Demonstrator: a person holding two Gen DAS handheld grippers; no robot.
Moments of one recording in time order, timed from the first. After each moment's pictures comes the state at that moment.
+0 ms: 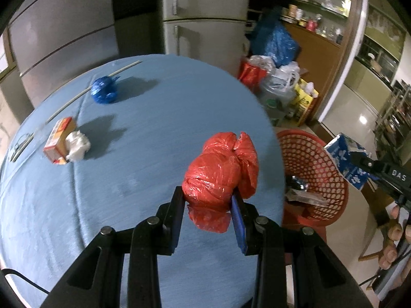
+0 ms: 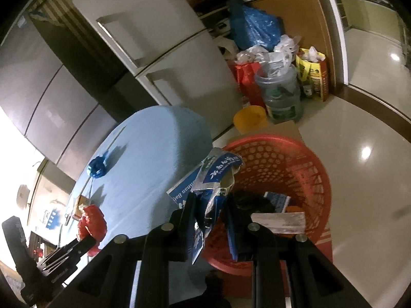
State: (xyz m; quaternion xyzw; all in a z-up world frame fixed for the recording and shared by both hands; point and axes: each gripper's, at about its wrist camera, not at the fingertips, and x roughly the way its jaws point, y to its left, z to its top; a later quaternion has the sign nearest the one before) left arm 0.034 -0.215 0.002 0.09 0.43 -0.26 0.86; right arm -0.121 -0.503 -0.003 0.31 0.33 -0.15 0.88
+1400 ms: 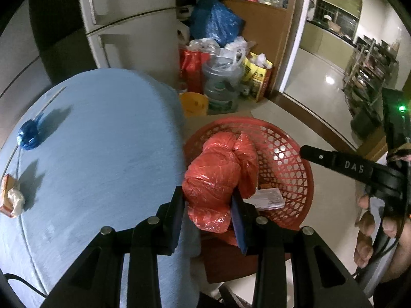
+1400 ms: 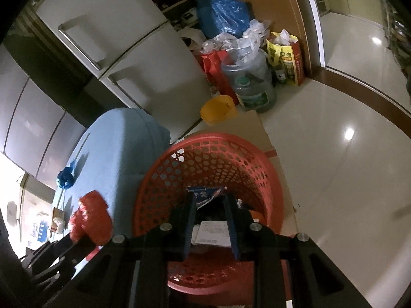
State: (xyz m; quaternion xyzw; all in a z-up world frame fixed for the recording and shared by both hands) left arm 0.009 -0.347 -0.012 0.17 0.43 -0.37 0.80; right arm -0.129 -0.575 -0.043 0.34 0.37 -0.19 0.84
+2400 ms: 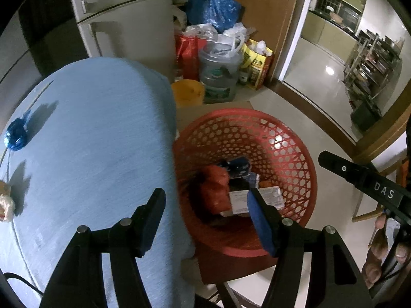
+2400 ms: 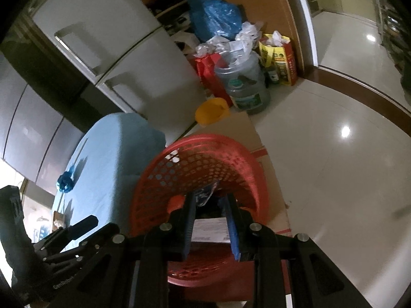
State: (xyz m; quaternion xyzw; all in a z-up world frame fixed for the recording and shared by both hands) left arm 0.027 -0.361 -0.024 0.18 0.47 -0.36 0.79; right arm -0.139 -0.571 -0.034 0.34 0.37 -0.20 0.84
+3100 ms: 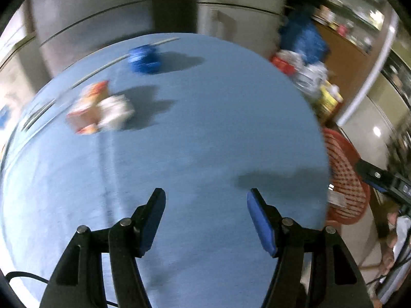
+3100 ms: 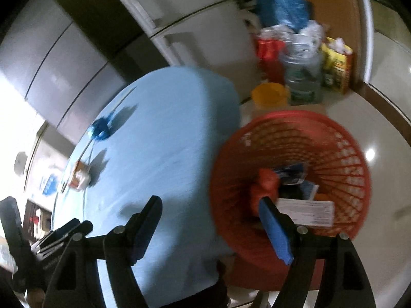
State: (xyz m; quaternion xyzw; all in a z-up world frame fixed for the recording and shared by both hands) left arm 0.074 -0.125 -0.022 0.05 0.48 -0.18 0.86; right arm -0.058 -0.434 -0.022 0.26 0.42 -0.07 0.87
